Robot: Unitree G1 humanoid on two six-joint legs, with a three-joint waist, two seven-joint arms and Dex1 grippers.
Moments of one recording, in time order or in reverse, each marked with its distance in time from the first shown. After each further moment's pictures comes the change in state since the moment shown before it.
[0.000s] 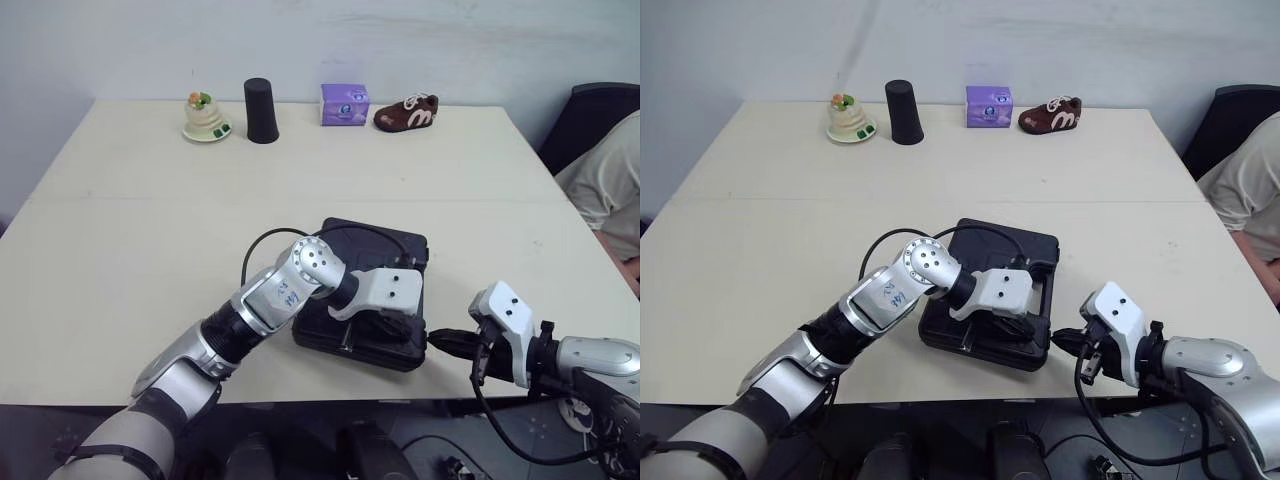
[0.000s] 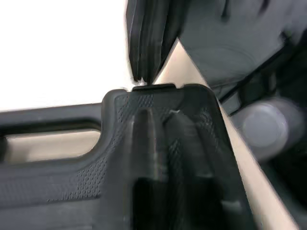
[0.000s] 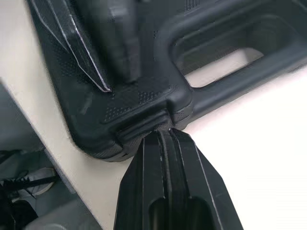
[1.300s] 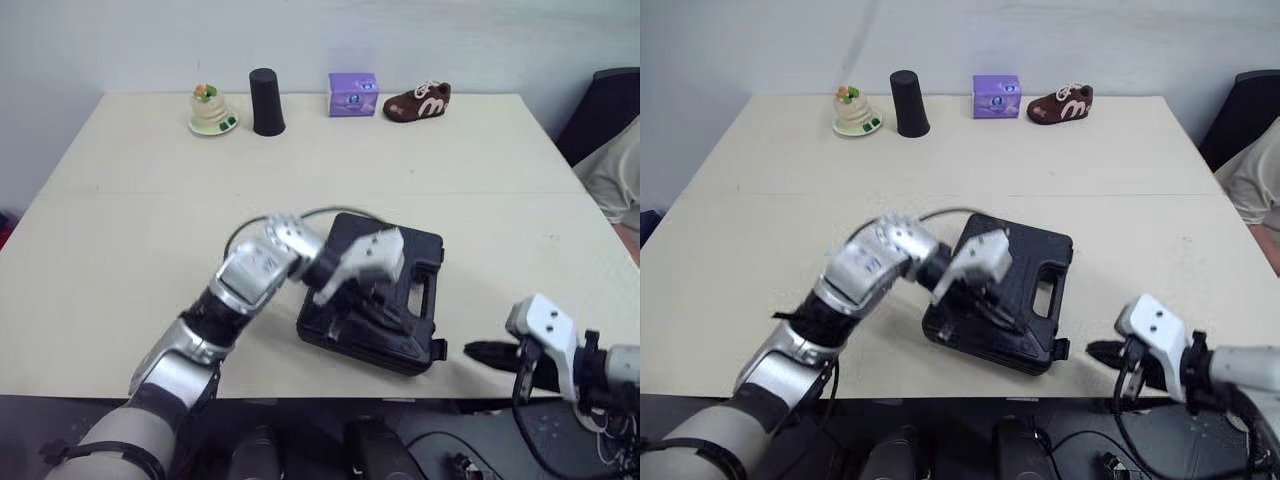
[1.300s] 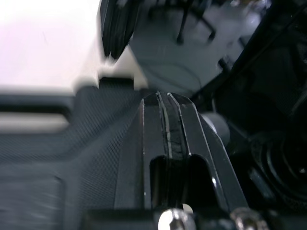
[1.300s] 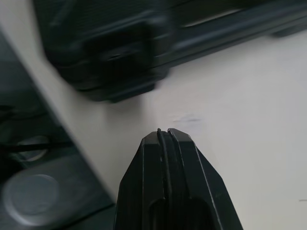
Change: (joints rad) left arm 0.004 0.026 0.021 -0.089 -0.069 0.152 -0.094; right arm 0.170 -0.033 -0.121 0.001 -0.116 -0.087 0.164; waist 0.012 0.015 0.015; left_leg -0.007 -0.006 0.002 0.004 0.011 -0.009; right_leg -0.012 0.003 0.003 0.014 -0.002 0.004
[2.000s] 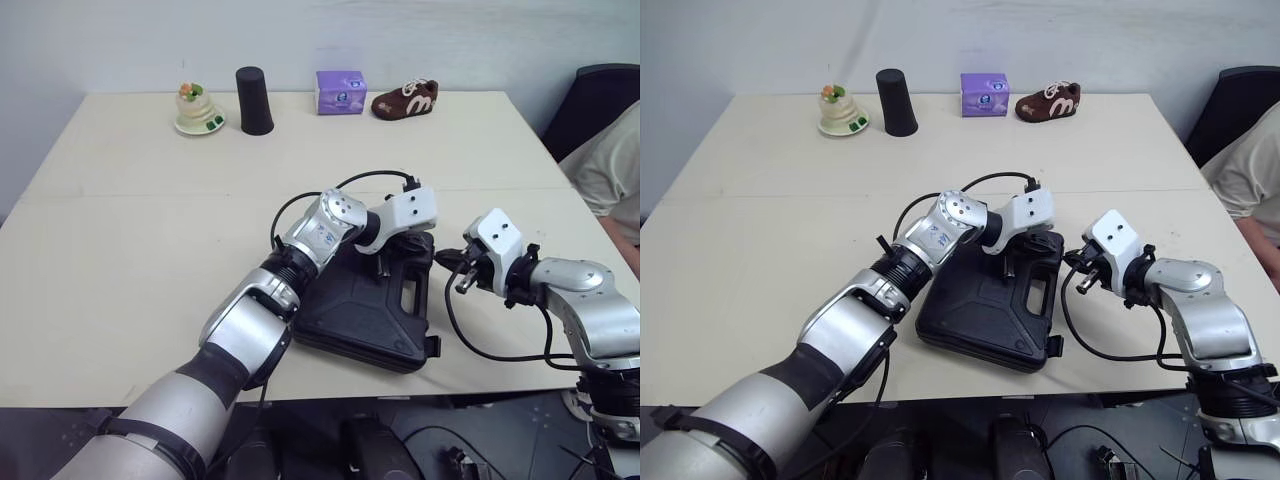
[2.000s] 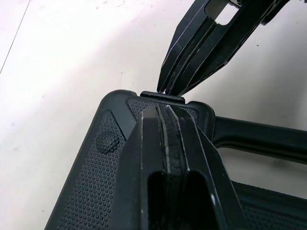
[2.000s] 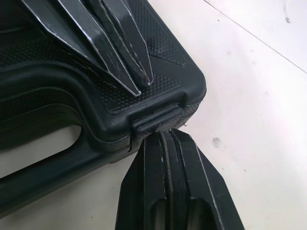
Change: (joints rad) left arm -0.387 -0.352 0.187 1.021 0.344 -0.630 0.378; right arm -0.687 0.169 0.357 0.567 -0.259 -0.171 -0.180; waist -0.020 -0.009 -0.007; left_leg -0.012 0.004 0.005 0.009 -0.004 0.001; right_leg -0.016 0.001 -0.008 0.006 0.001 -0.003
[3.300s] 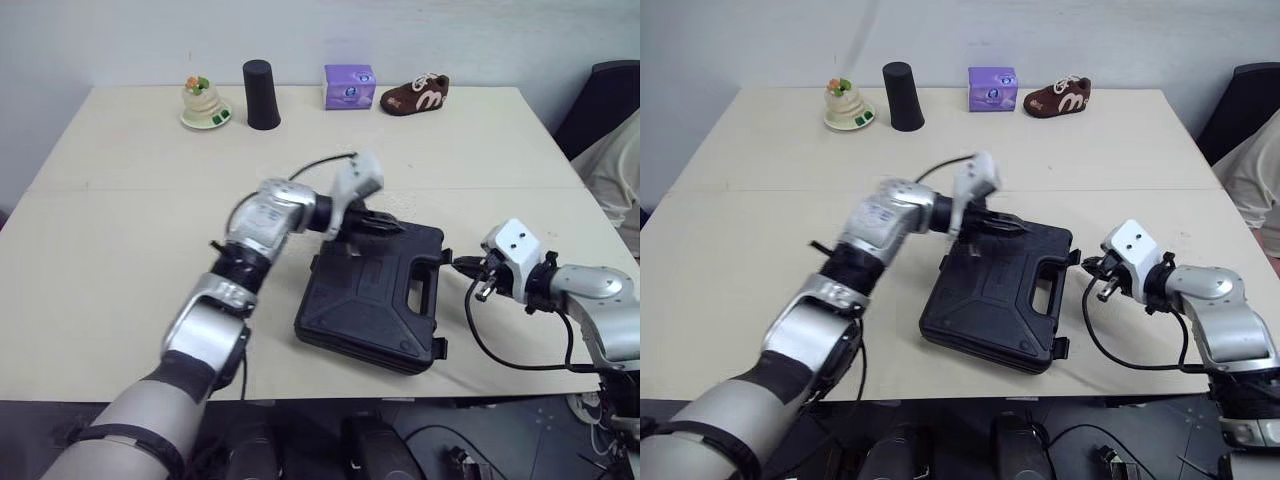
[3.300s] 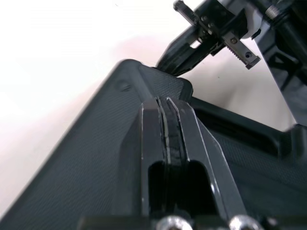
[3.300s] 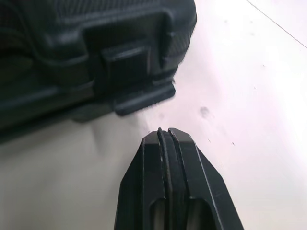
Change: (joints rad) left arm 0.055 0.110 0.087 -0.187 -0.242 0.238 -0.132; right arm 0.030 -0.060 -0.001 0.151 -0.001 -0.177 0.042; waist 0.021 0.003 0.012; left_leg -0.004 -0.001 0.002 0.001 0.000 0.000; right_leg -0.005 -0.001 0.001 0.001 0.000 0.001
